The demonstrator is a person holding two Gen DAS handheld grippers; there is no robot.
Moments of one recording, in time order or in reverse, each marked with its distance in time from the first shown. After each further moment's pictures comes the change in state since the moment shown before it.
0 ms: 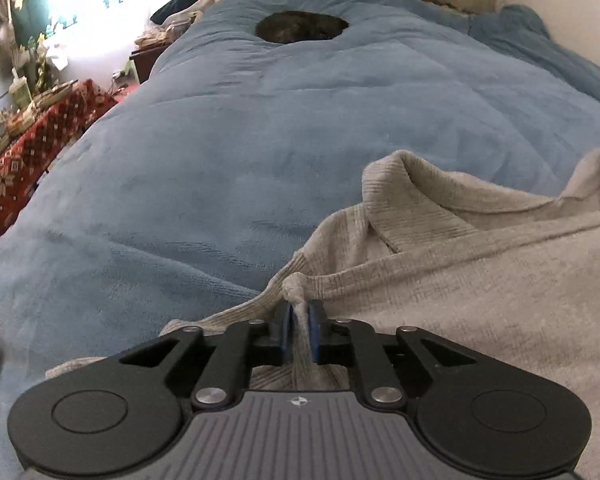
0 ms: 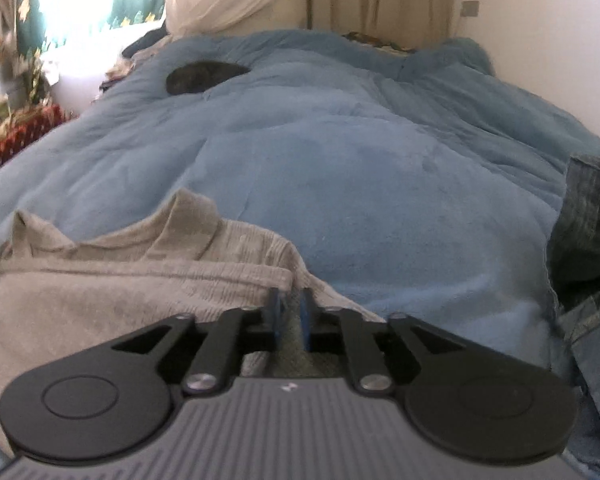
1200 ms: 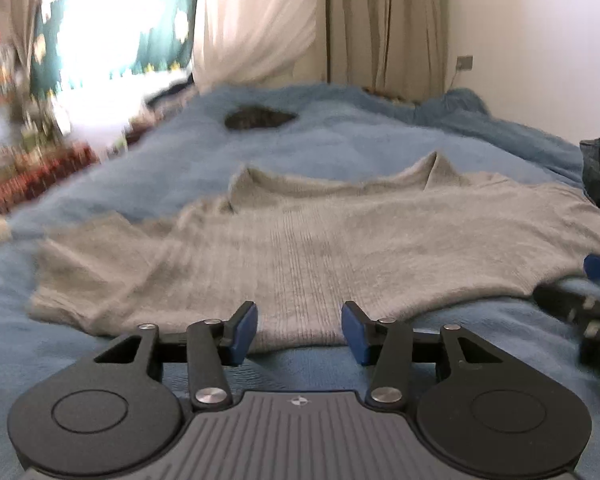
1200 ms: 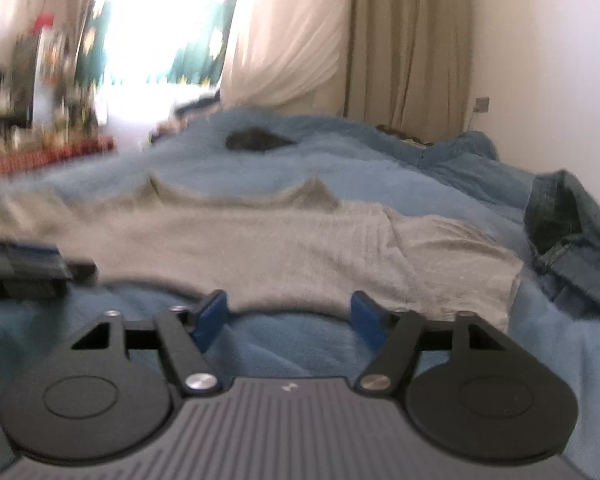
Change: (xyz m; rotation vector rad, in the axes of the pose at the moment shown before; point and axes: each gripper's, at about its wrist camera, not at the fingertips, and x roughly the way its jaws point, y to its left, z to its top) left arm -0.113 -0.105 -0.144 -0.014 -0.379 -0.041; right arm -0.131 0.105 -0.155 -0.101 -0.314 0.043
